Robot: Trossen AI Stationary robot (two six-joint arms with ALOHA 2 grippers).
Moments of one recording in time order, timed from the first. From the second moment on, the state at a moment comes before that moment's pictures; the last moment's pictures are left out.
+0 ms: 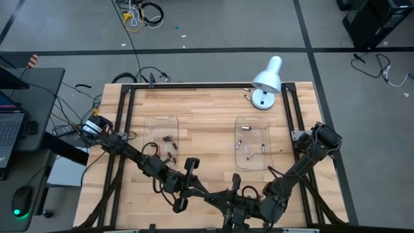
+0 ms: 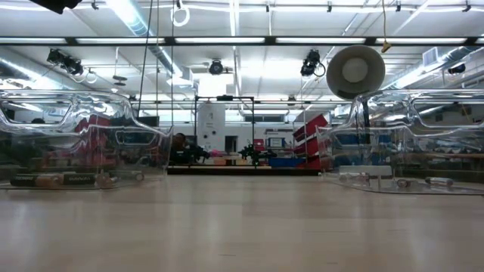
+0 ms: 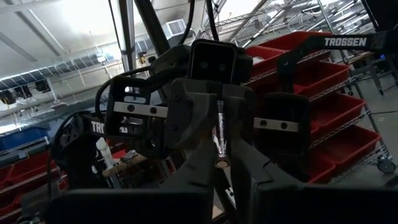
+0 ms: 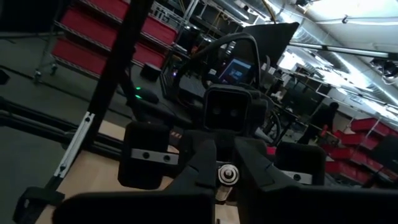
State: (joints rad) left arm -0.52 1.73 0.85 1.27 -0.07 0.44; right arm 0.76 1.87 1.42 0.54 0.95 -0.53
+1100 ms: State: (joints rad) left arm -0.56 1.73 0.68 1.27 -0.37 0.12; right arm 0.81 1.62 1.27 0.58 1.57 -0.66
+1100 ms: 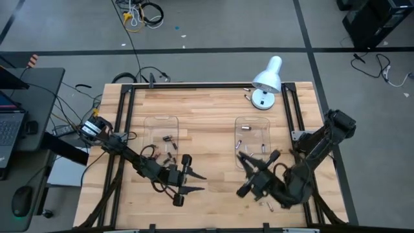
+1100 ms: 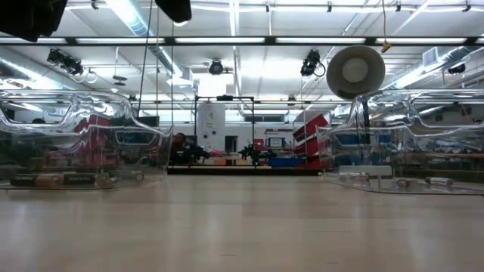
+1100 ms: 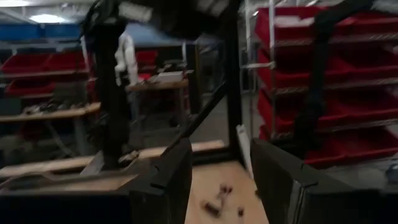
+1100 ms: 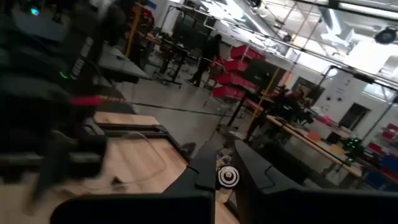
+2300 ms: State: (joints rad) left arm -0.57 1.73 0.68 1.25 -0.34 0.07; right arm 0.45 1.09 0.54 -0.35 0.63 0.95
